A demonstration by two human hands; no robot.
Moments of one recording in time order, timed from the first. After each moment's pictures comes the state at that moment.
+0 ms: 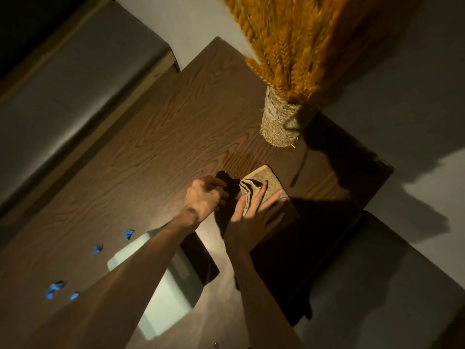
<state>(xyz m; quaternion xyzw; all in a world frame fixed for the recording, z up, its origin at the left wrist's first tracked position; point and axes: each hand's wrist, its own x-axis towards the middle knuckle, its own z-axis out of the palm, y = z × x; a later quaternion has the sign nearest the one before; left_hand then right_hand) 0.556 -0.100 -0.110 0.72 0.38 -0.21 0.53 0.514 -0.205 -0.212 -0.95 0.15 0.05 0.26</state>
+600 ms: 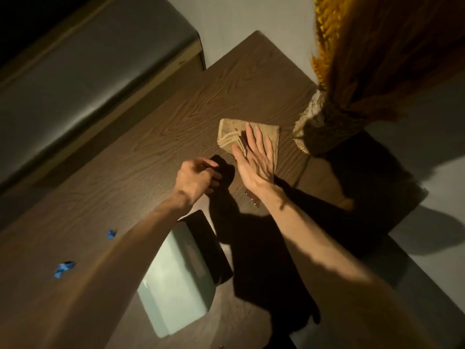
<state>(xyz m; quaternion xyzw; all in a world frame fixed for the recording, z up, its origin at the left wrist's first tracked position) 0.561 -0.029 -0.111 0.69 0.44 -0.13 0.57 0.659 -0.152 -0.197 -0.92 -0.19 0.21 0.28</state>
